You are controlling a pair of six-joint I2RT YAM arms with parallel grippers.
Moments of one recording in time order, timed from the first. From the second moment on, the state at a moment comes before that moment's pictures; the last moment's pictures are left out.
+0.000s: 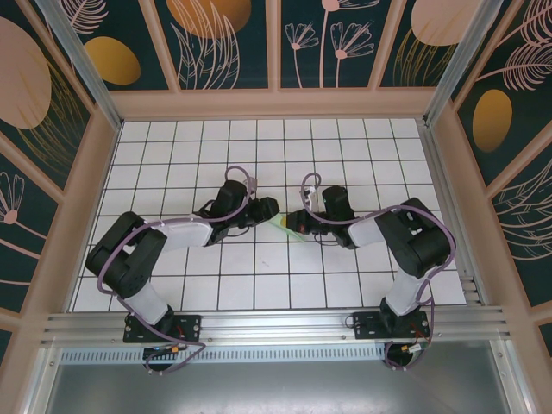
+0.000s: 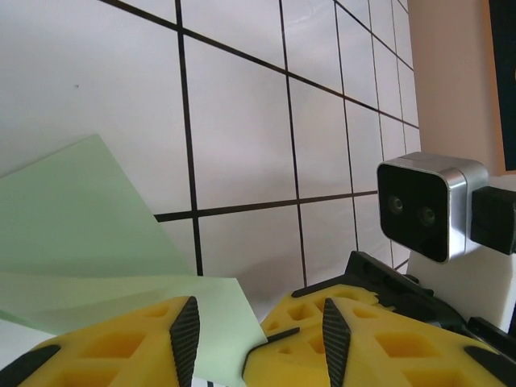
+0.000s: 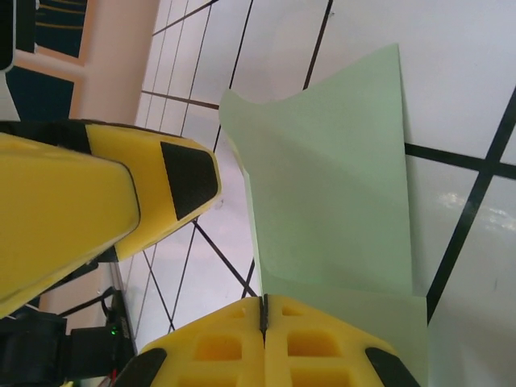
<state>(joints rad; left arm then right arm) -0.63 1.66 0.73 0.34 0.33 -0.95 0.53 1.77 0.58 0.63 -0.73 0.75</state>
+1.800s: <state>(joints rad) -0.63 1.80 0.75 0.43 0.40 -0.92 0.47 1.94 0.50 0.95 -0.80 1.26</state>
